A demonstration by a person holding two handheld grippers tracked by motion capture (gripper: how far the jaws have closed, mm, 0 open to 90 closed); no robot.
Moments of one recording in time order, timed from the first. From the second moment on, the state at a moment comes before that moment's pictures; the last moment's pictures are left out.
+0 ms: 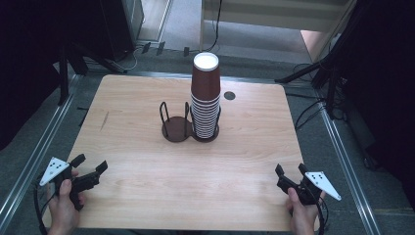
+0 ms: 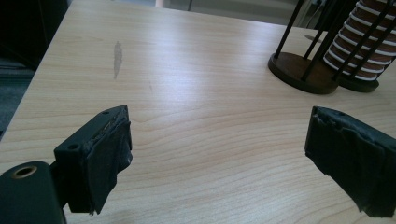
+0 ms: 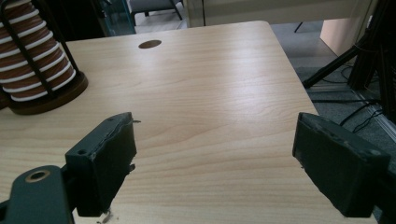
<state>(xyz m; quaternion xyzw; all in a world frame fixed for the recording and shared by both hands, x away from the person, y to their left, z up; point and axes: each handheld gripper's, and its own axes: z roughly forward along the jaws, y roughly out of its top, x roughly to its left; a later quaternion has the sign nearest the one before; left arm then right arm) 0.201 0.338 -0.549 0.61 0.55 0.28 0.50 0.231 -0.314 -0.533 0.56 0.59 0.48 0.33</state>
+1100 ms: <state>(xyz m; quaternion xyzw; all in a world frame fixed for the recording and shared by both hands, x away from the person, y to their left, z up) 0.203 0.336 -0.552 0.62 0.55 0.26 0.50 0.283 -0.199 -0.448 0.49 0.63 0.51 0.32</state>
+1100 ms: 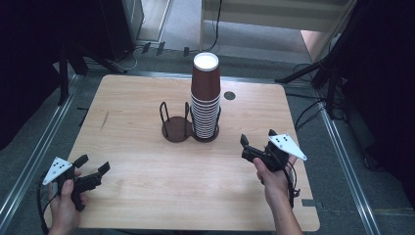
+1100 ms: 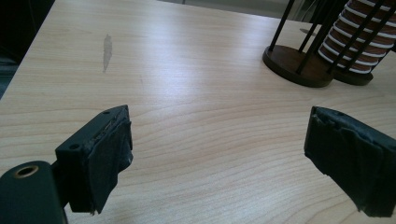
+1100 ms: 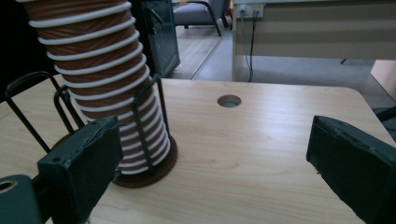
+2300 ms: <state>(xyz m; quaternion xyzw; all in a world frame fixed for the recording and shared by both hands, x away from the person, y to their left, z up) 0.204 0.336 -0.552 0.62 0.55 0.26 0.50 0.332 -0.098 -0.391 0.44 0.63 0.55 0.32</state>
